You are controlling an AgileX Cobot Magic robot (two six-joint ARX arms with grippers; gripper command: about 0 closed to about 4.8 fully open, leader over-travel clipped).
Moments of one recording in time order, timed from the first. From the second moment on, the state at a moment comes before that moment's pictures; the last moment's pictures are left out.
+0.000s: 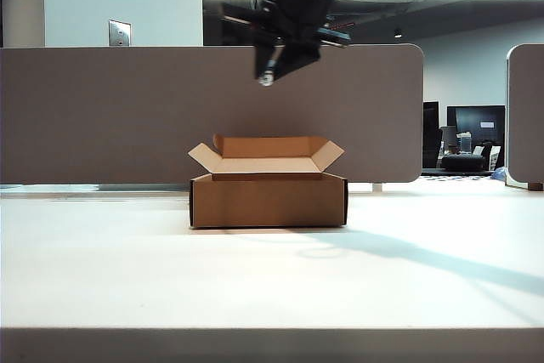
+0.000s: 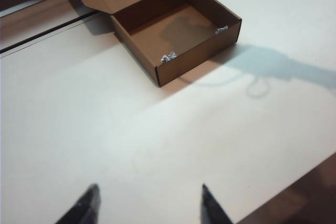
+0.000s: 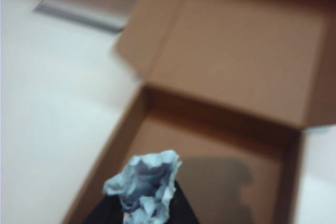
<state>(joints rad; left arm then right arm) -0.40 0.65 1.09 -0.95 0.07 0.16 0.54 1.99 1.82 -0.37 0.11 0.15</state>
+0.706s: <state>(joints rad) -0.40 0.65 1.09 -0.91 0.07 0.16 0.47 2.11 1.84 -0.30 -0.03 0.07</state>
